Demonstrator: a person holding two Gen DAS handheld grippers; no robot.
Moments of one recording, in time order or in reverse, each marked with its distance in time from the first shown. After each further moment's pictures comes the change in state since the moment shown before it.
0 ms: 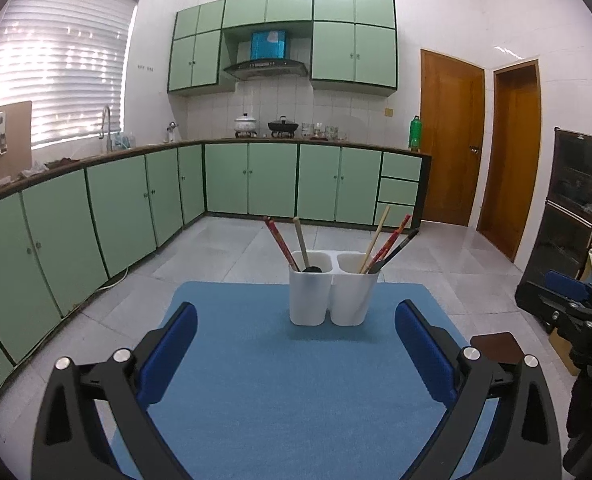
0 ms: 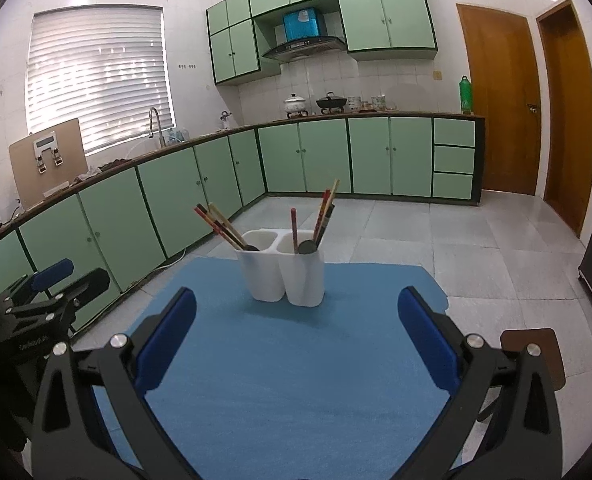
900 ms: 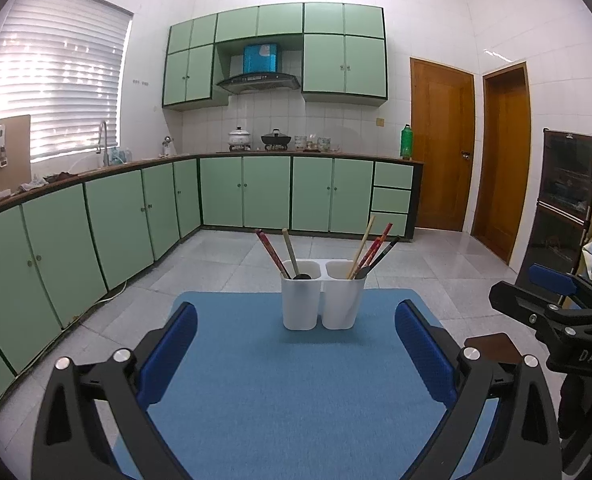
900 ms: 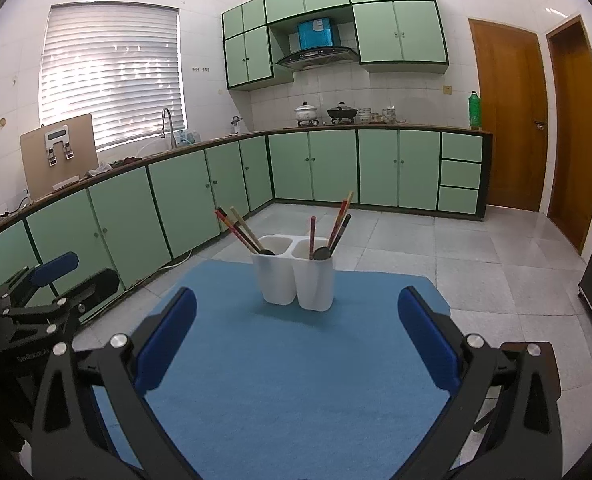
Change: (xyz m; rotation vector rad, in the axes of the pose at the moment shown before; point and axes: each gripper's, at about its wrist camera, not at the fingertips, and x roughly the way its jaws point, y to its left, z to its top) left arm -0.027 -0.013 -0.005 0.026 -0.047 -0.011; right arm -0.018 0.016 0.001 -0.048 -0.028 0.016
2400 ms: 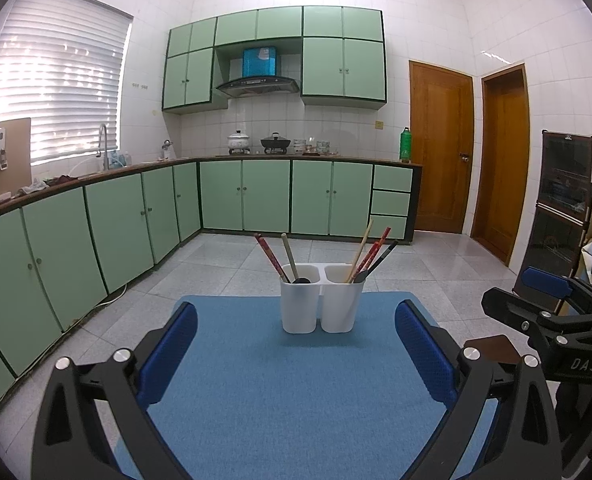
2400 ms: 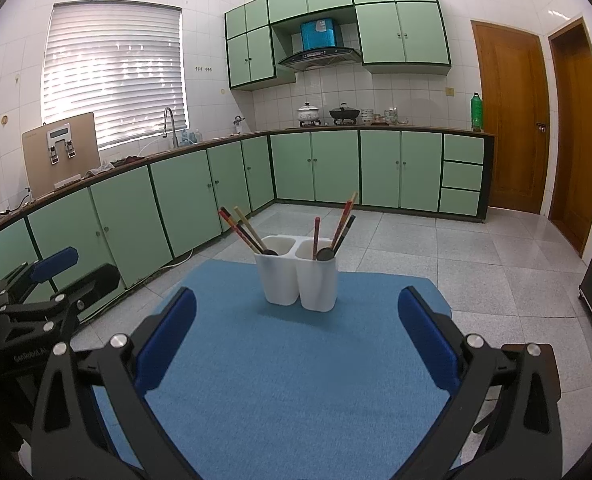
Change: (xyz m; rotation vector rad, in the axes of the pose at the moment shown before) left arm -0.007 -0.001 0.003 0.001 -0.009 -0.002; right arm -0.001 0.000 0.000 -0.008 -0.003 0.004
